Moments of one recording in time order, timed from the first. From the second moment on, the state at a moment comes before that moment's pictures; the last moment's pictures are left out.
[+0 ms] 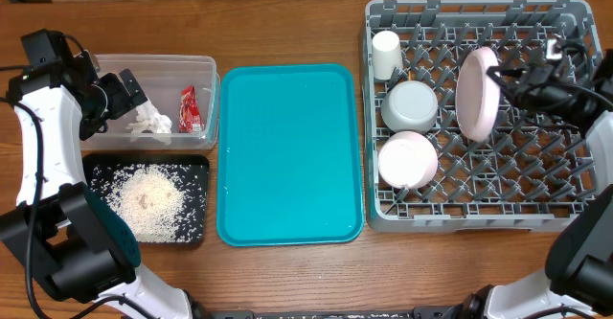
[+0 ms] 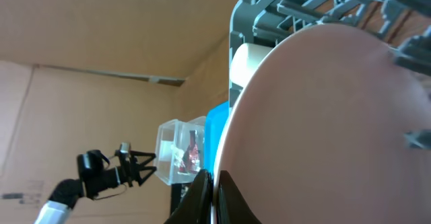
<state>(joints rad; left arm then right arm) 0.41 1.87 1.58 -0.93 0.15 -0.18 -0.47 1.76 1.28 -0.49 -1.20 0.32</state>
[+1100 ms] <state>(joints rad) 0.41 1.87 1.58 -0.93 0.15 -0.18 -0.48 1.78 1.26 -0.50 -1.29 0.31</state>
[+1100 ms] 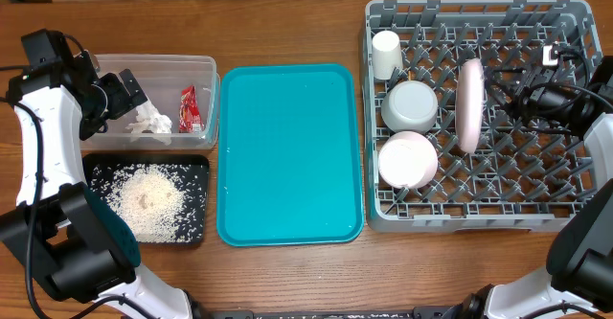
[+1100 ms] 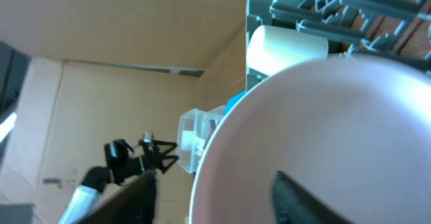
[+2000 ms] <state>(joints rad) 0.41 1.87 1.58 -0.93 0.15 -0.18 -0.04 1.60 1.58 -0.81 -0.49 0.17</state>
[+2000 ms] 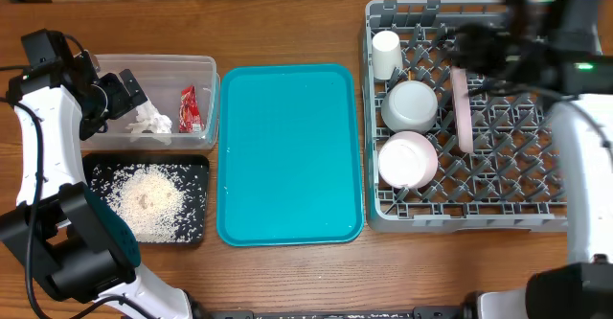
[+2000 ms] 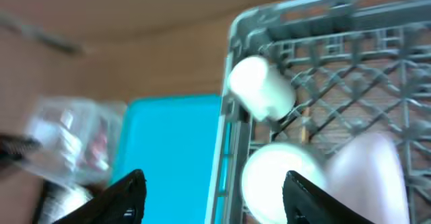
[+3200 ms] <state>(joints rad) 0.41 1.87 1.58 -0.93 0.15 -0.18 0.30 1.94 1.58 -0.80 -0.10 0.18</state>
